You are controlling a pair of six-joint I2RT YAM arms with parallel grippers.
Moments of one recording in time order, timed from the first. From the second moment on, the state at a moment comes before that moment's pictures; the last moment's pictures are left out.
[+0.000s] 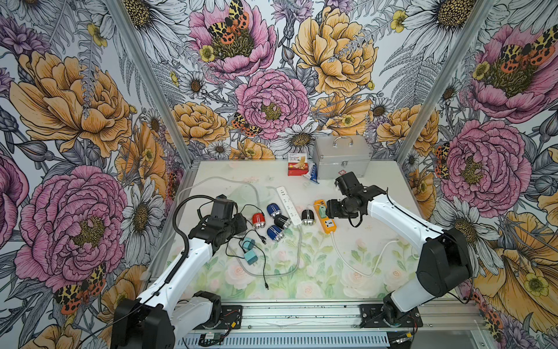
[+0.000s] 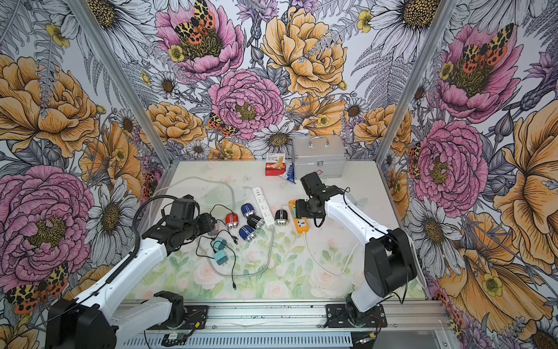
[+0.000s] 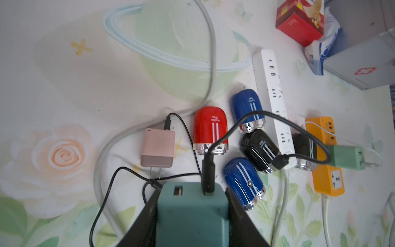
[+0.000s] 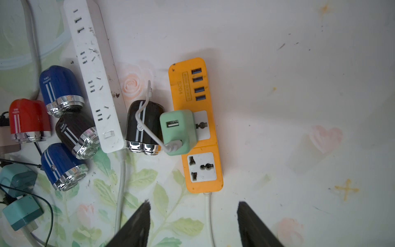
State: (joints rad) left arm -0.21 1.12 0.74 -0.54 0.01 -0.60; right arm 0.41 1.59 1.25 -0.81 -0.07 0.36
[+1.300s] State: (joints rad) left arm -0.09 1.75 1.03 -0.47 0.10 -0.59; right arm 0.36 1.86 1.57 -0.80 -0.12 0.25
